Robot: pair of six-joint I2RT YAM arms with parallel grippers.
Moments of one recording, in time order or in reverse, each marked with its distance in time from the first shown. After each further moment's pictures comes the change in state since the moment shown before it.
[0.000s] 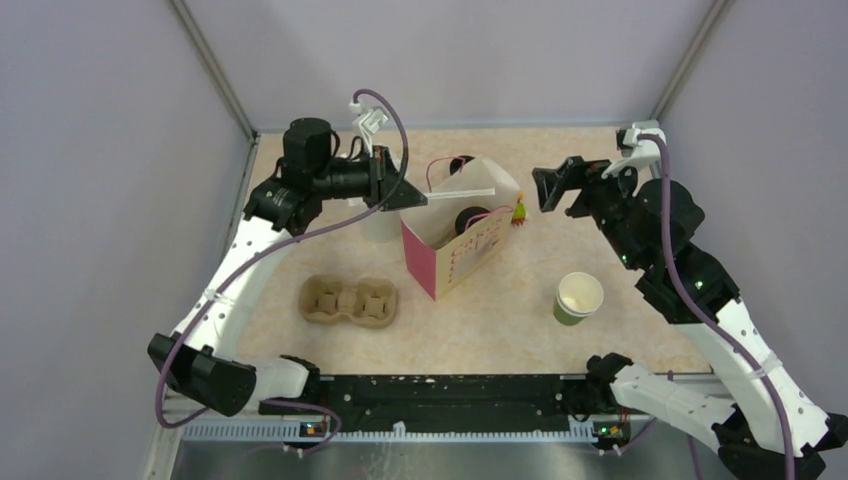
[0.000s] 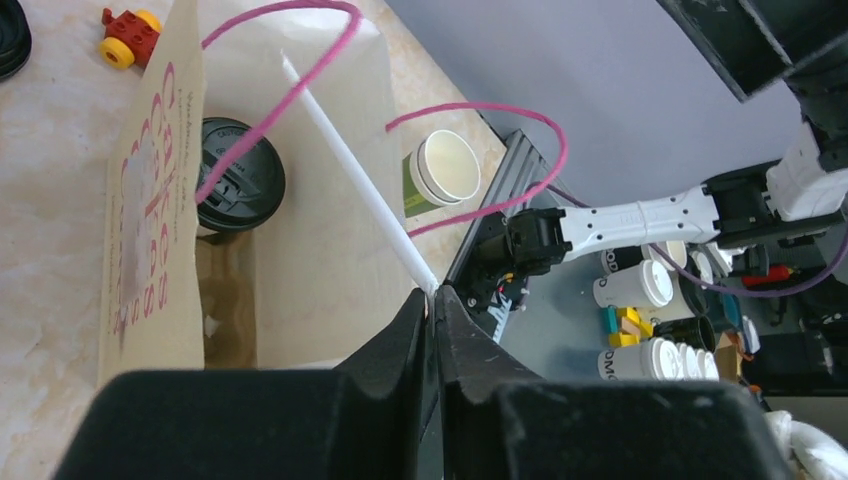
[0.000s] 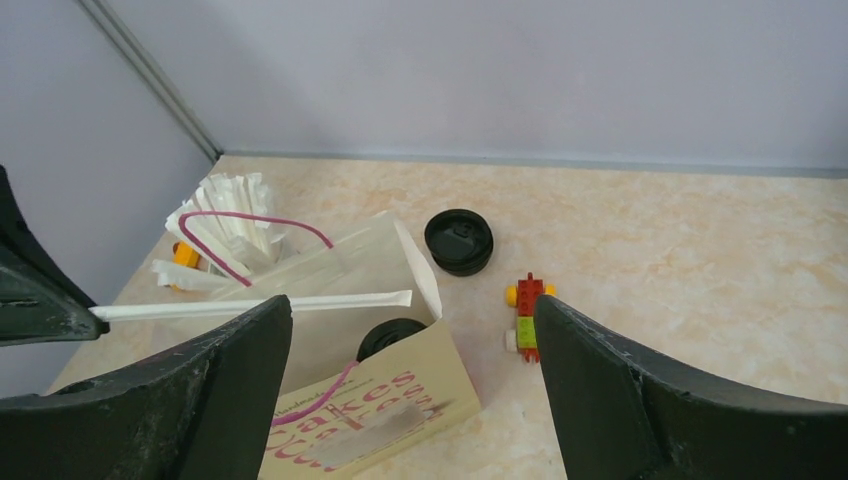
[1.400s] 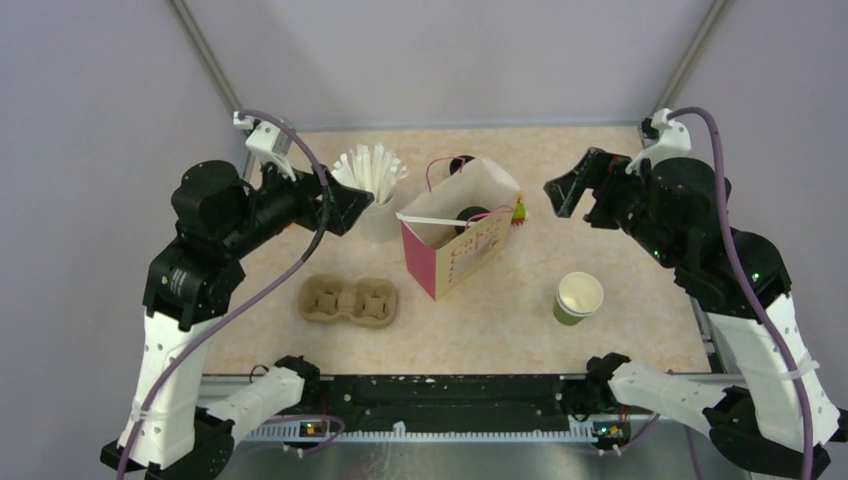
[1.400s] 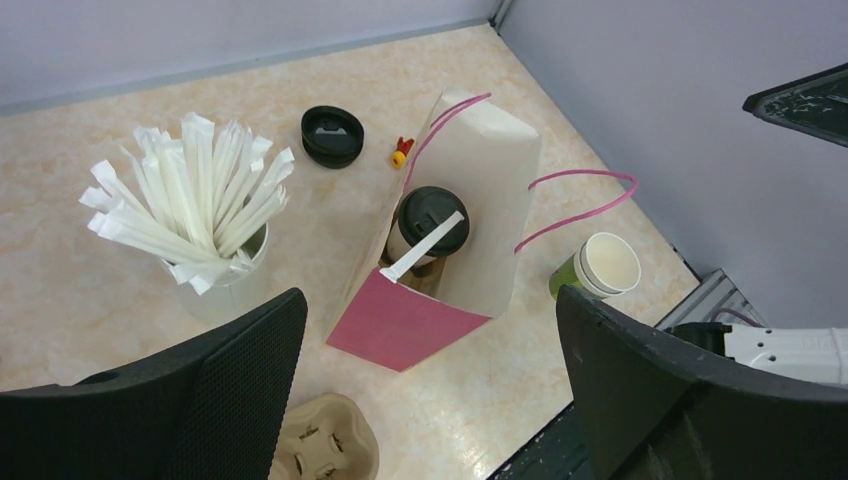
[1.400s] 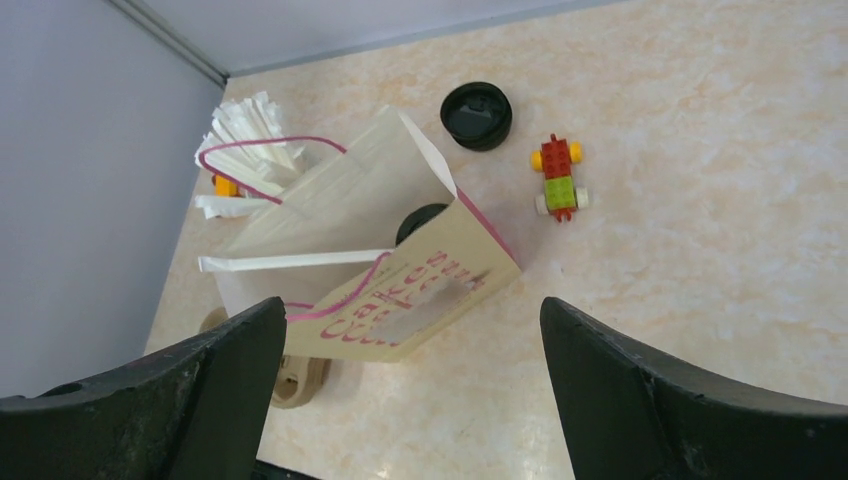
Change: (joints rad) left arm 0.000 -0.307 0.170 -0.286 -0.568 0.144; right arm 0.000 0.138 0.390 -0.552 -0.025 0.299
